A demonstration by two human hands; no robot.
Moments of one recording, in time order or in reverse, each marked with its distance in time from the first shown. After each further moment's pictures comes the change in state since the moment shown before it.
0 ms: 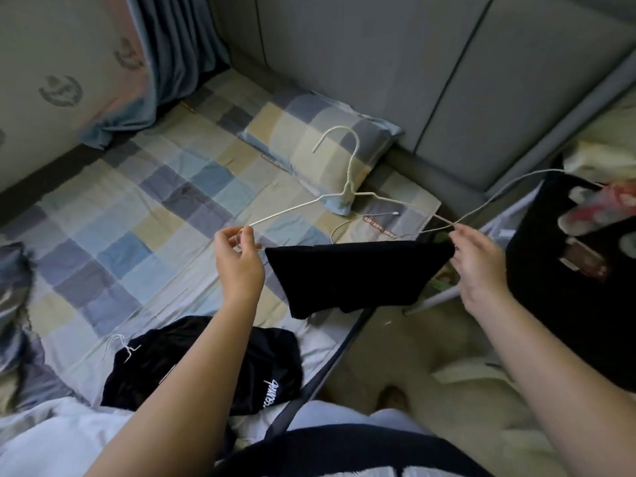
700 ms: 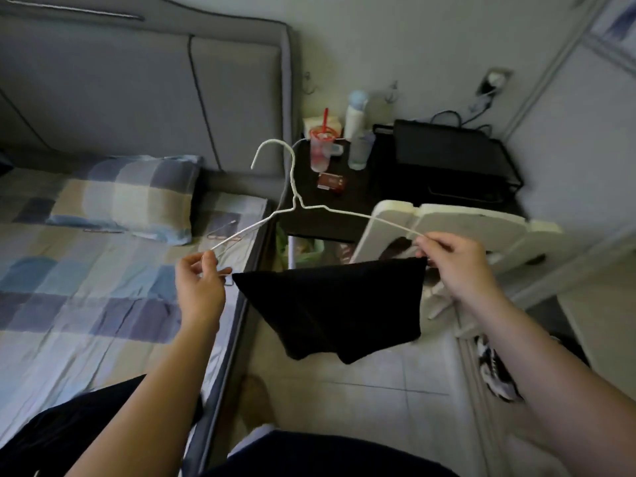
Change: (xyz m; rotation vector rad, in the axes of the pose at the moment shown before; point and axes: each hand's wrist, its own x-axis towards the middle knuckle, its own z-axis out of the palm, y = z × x) left_hand -0.297 -0.013 0.064 -0.059 -0.493 0.164; right_hand -0.254 0.071 -0.372 -0.235 0.294 -0.250
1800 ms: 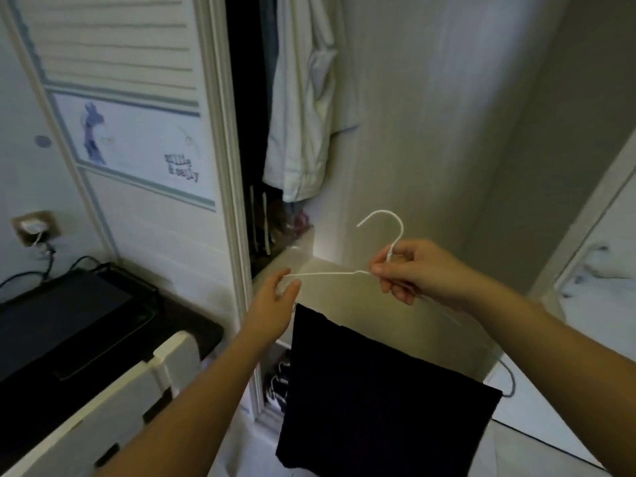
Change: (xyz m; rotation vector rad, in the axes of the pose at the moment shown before) left_hand -0.416 0.138 0.474 0.217 -1.749 0.584; right_hand -0.179 0.042 -0.420 0.186 0.640 0.316
